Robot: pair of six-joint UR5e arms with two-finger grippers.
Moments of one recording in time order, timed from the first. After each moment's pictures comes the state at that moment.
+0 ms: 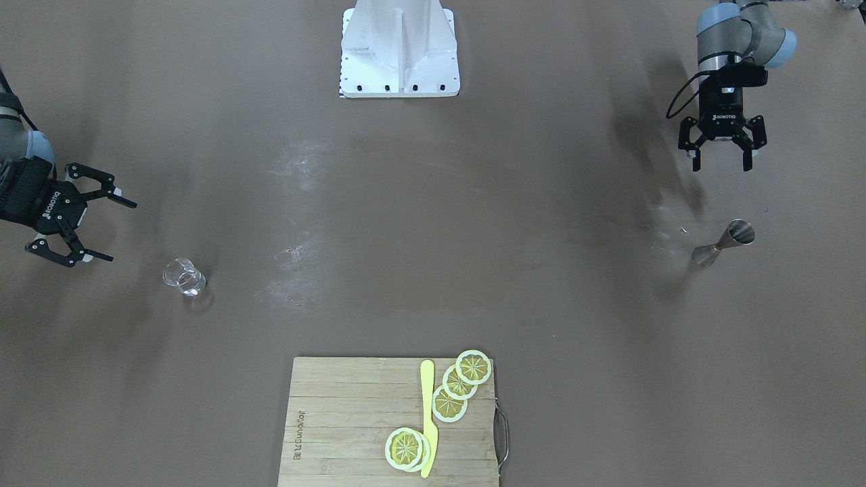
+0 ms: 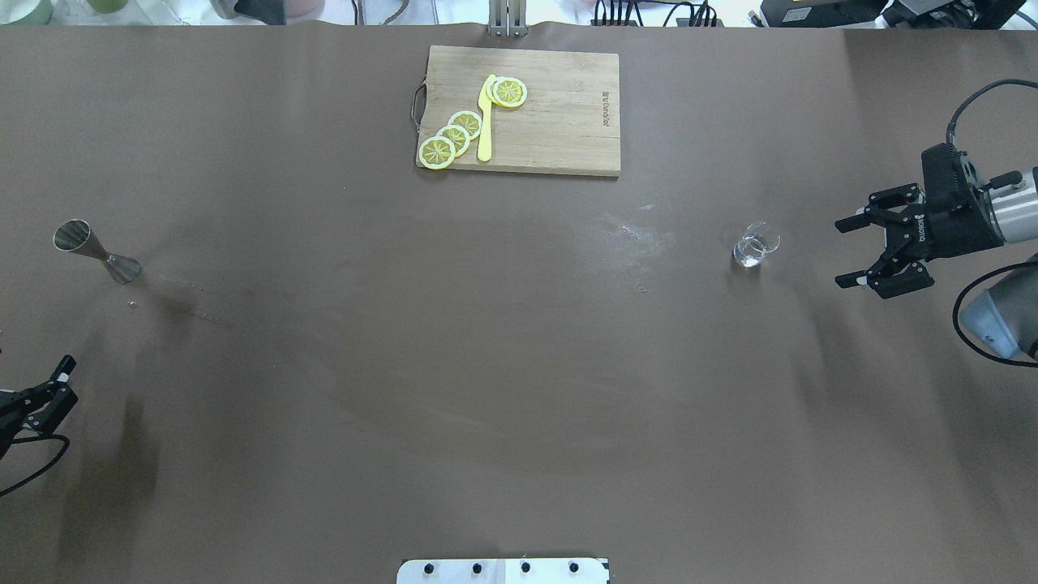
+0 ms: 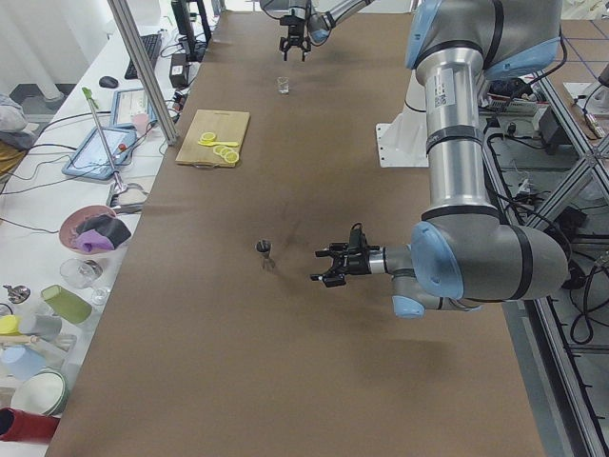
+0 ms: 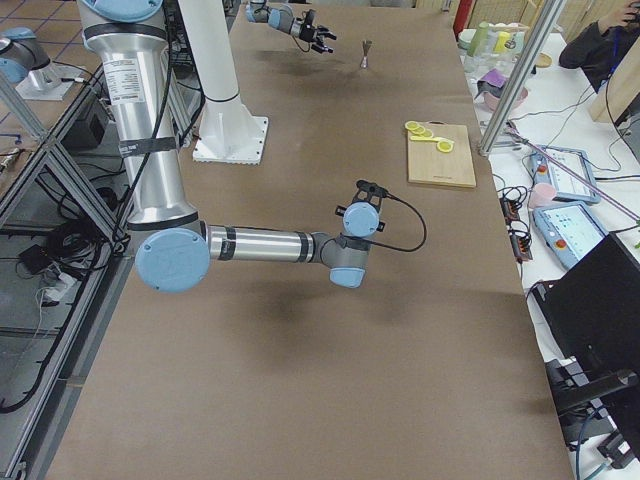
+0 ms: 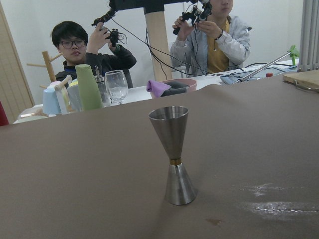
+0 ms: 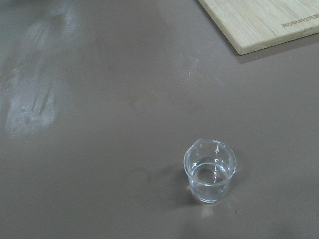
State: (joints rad) left arm 0.00 -1.17 -1.49 -3.01 -0.32 -1.20; right arm 1.05 -1.41 1.26 -0.07 2.52 0.08
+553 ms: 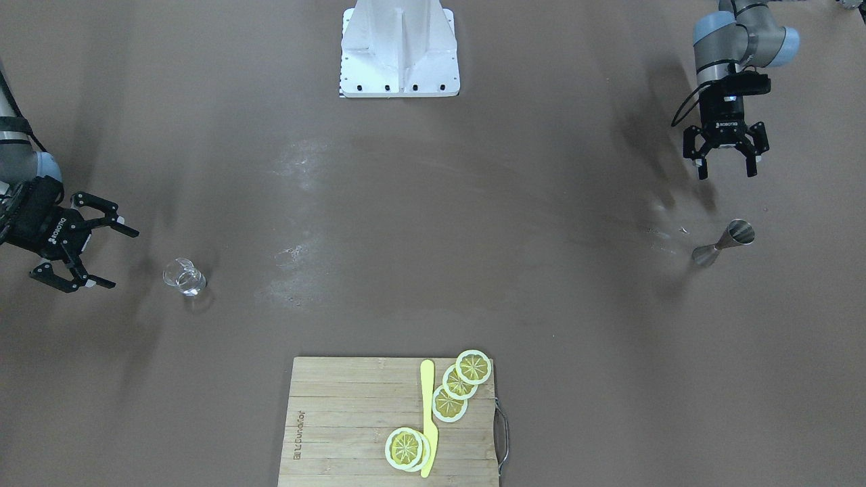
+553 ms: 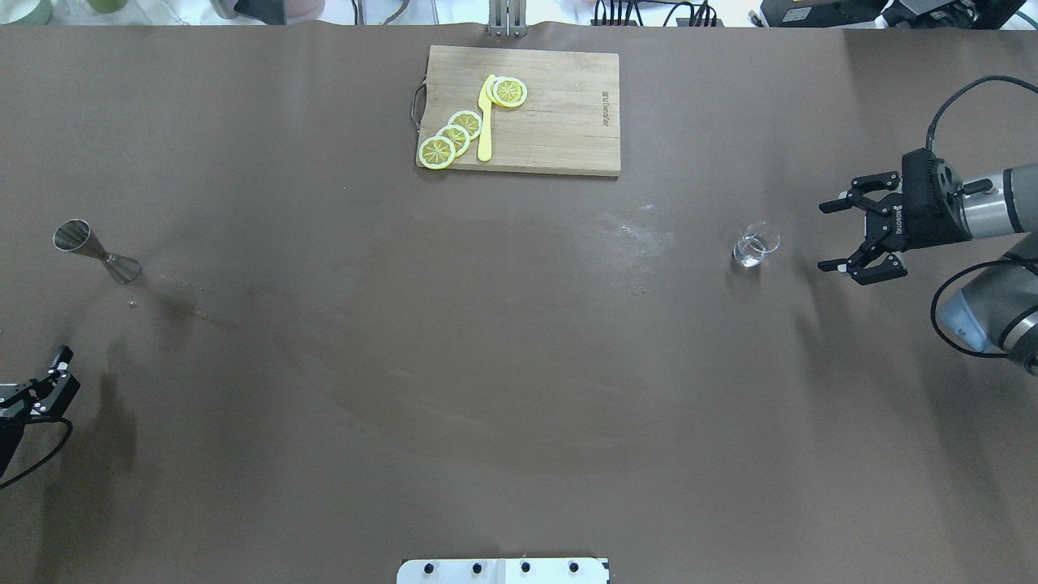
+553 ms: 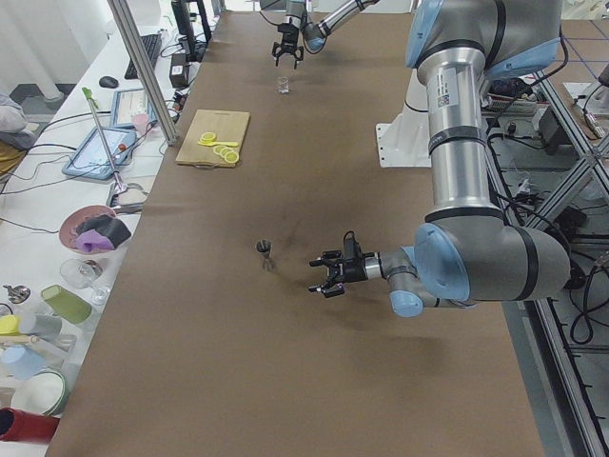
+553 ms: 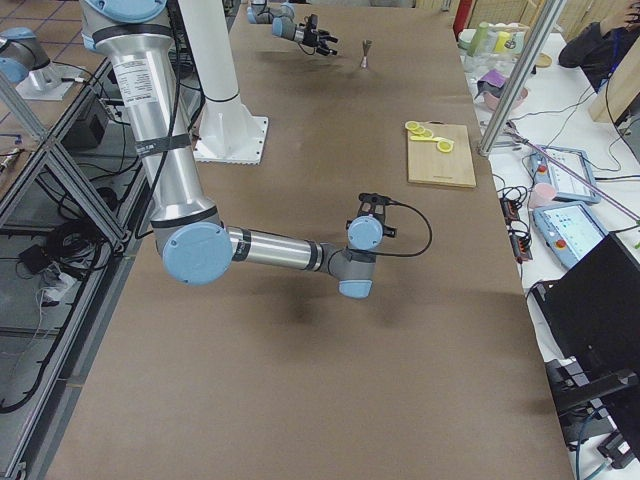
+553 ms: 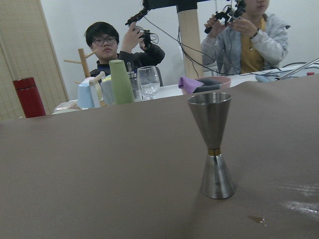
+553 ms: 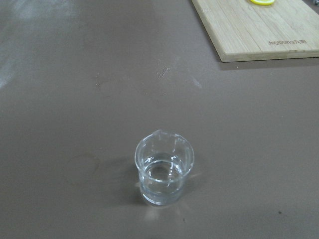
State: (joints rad) left arm -0.04 -1.19 -1.51 -2.61 -0.33 -1.65; right arm 1.02 -1.32 1.08 0.08 2.39 -0.04
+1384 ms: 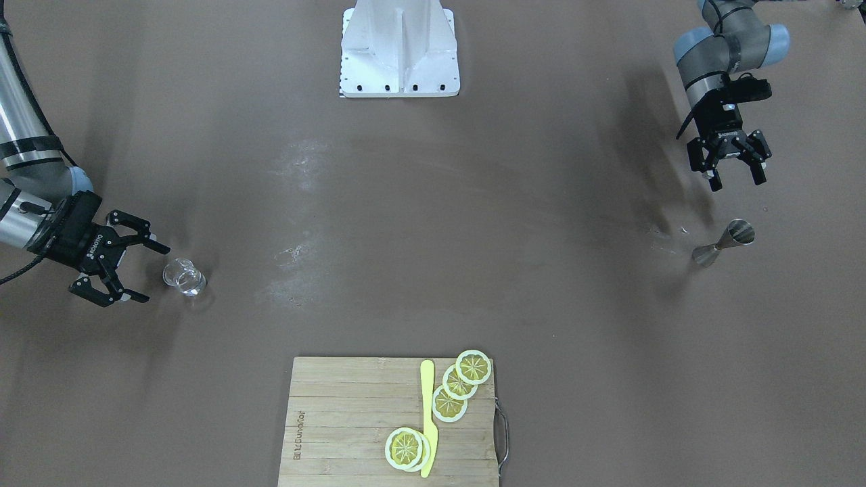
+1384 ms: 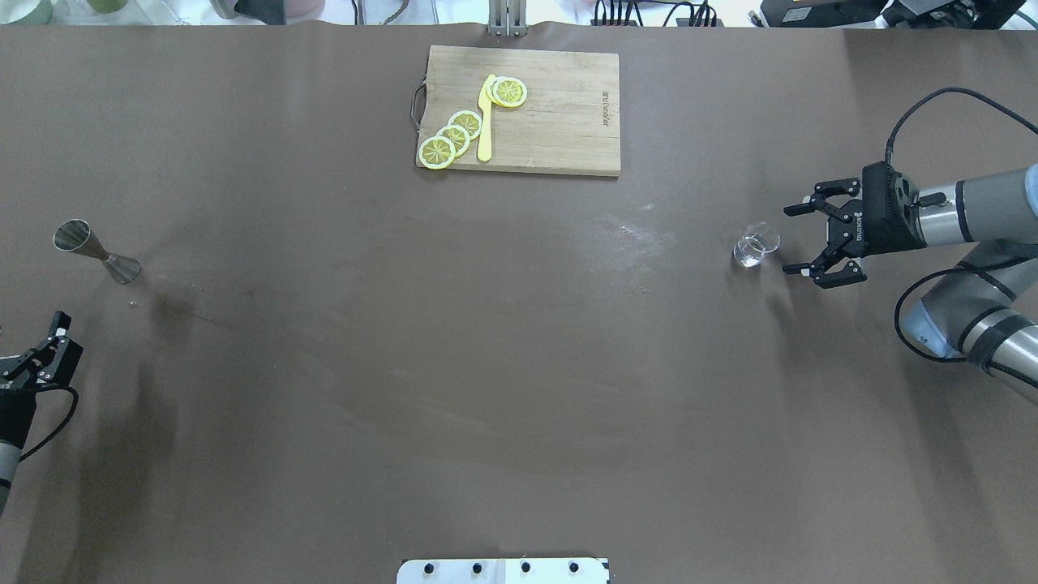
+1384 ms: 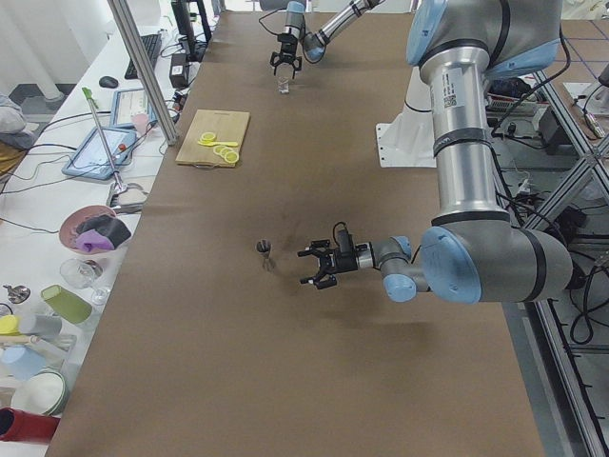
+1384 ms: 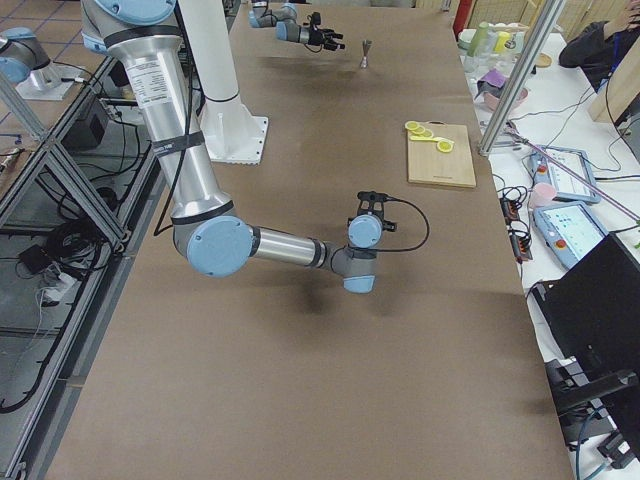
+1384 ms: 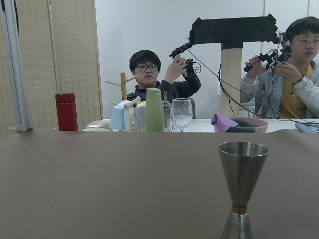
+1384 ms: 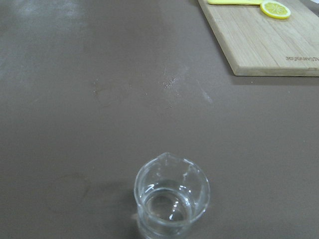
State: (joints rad) left arm -0.12 -1.22 -1.58 -2.48 -0.27 -1.78; right arm 0.95 -1.25 0.99 0.17 2.33 -0.03
